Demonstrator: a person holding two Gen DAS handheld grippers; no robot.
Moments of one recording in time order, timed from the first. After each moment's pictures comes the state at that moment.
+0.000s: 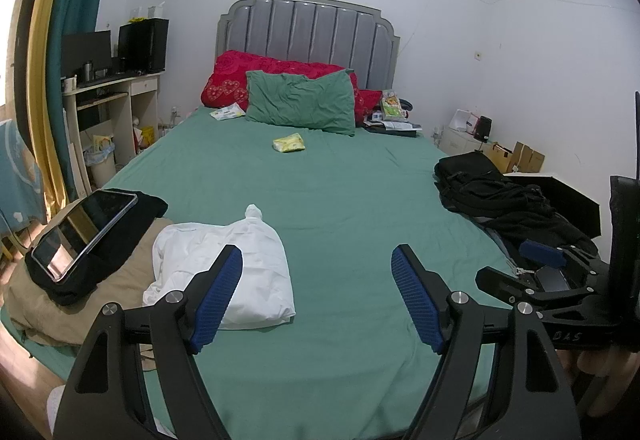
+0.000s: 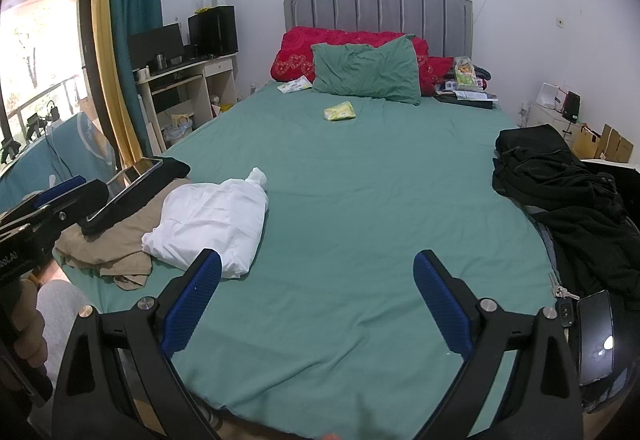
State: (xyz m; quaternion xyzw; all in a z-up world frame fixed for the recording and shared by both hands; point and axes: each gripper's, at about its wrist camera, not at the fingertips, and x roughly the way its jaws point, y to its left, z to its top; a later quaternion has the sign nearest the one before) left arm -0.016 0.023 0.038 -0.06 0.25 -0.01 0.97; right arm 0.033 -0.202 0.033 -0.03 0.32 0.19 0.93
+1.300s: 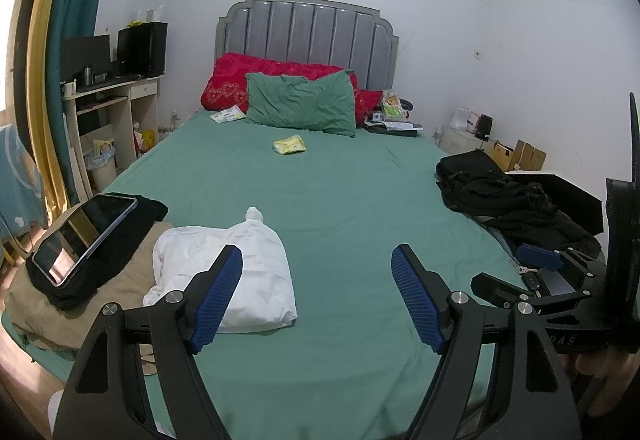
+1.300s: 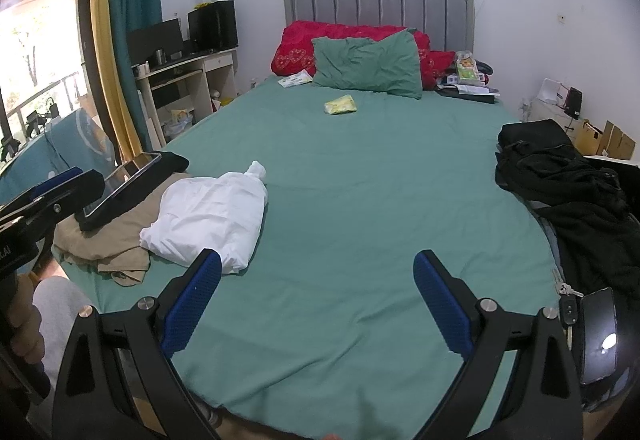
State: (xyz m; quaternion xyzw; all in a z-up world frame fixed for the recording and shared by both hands) left arm -0.013 0.019 0.044 -0.06 0.25 -0.01 0.97; right arm 0.040 -0.201 0.020 -0.03 0.33 0.19 0.92
